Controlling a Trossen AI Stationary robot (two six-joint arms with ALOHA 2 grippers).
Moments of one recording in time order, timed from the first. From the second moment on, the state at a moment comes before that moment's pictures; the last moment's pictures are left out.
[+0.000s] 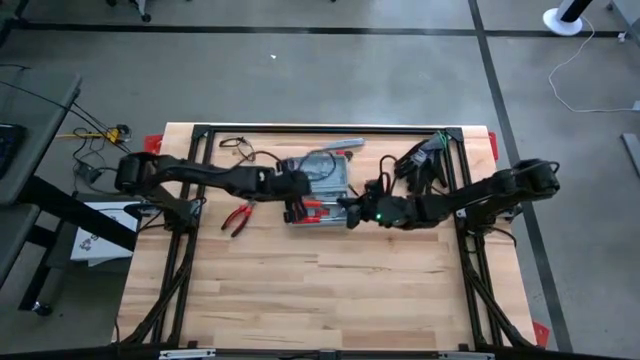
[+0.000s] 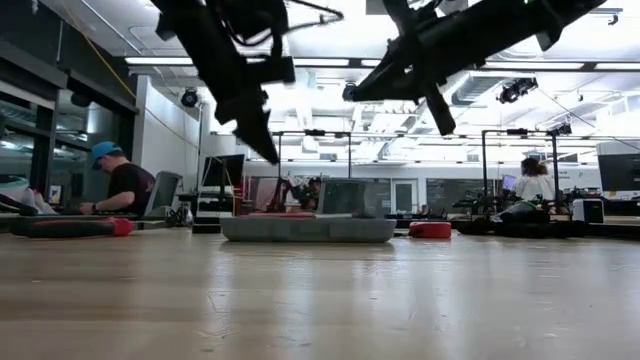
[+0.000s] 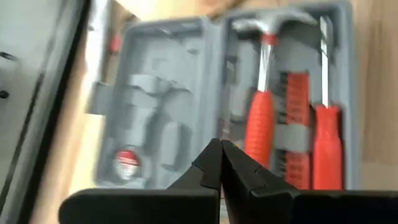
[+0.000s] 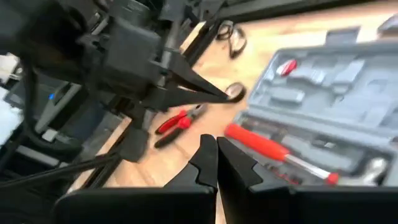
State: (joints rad) left arm 0.08 1.55 1.03 -0.43 -0.35 0.10; right arm 0.16 1.46 0.74 0.34 0.54 0.92
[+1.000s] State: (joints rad) left arm 0.14 1.71 0.99 -0.40 -0.08 0.12; right arm -0.04 1.69 0.75 0.19 0.23 0.99
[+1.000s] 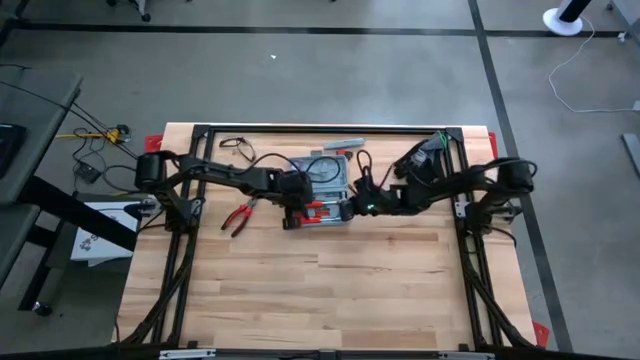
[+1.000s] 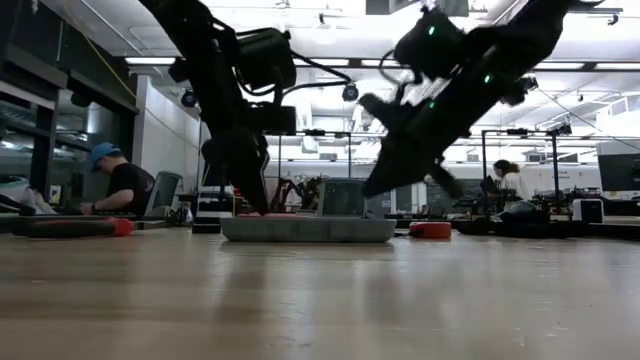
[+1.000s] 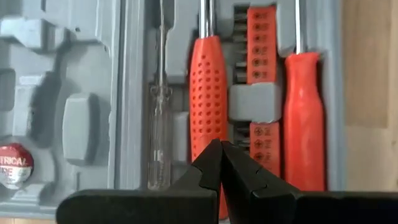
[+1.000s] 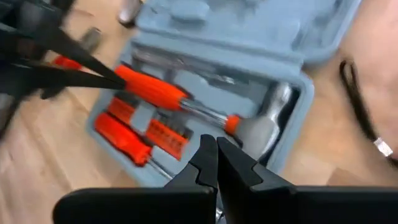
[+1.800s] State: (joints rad) left arm 0.12 1.70 0.99 -0.36 -0.11 0.36; right arm -0.01 1.81 0.75 0.23 0.18 1.10
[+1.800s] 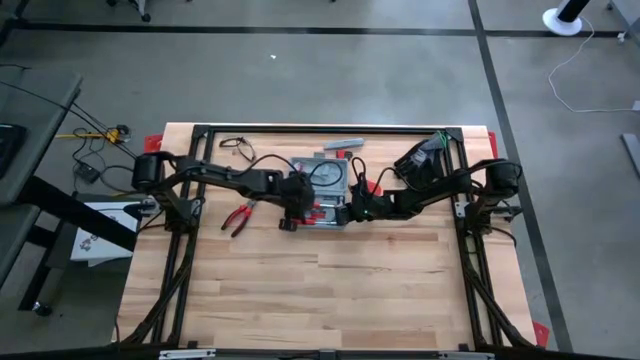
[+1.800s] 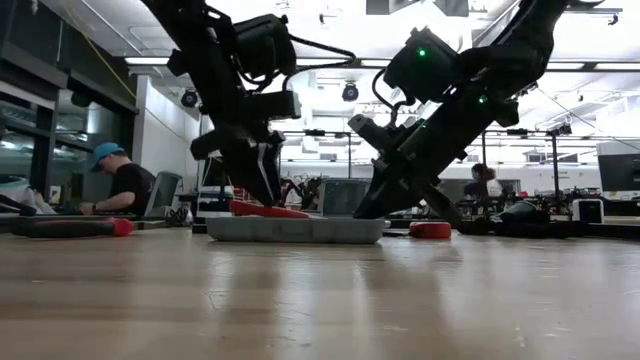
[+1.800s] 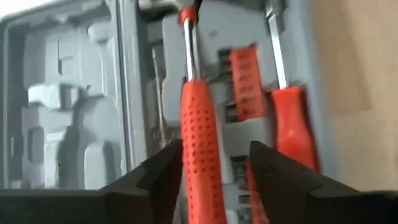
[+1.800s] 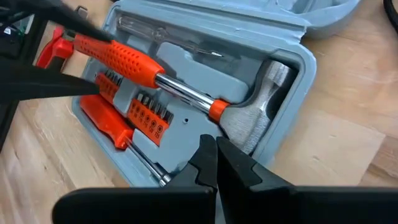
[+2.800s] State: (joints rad) left arm 0.11 1.87 1.02 -0.35 -0.22 0.21; right arm 0.02 1.81 0.74 0.26 0.19 1.10
